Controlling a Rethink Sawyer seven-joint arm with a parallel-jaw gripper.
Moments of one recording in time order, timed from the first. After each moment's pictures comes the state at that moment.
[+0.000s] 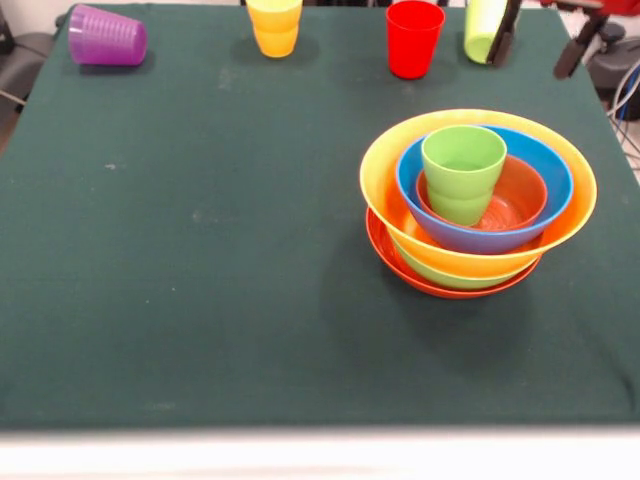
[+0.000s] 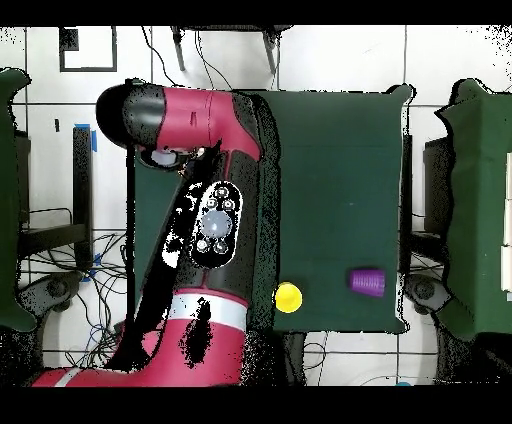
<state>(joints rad) 0.13 -0.44 -0.27 1.05 0.18 1.09 1.83</state>
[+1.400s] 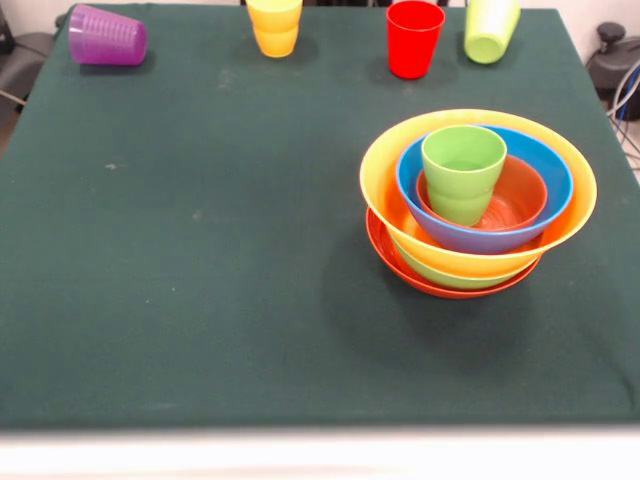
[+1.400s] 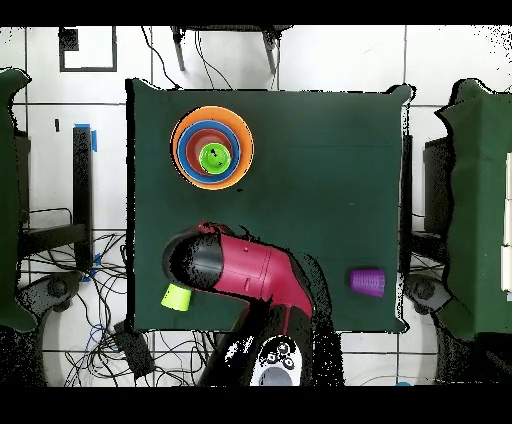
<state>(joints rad) 0.05 -0.82 -0.26 1.88 0.12 0.50 1.83</state>
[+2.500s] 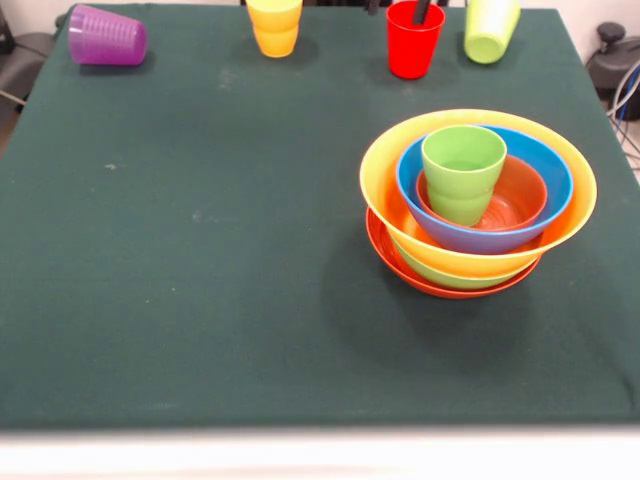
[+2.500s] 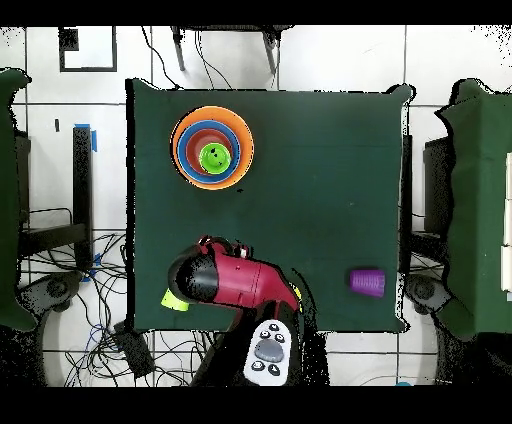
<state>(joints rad) 0.04 -0.71 -0.20 1.99 0.09 0.23 1.83</state>
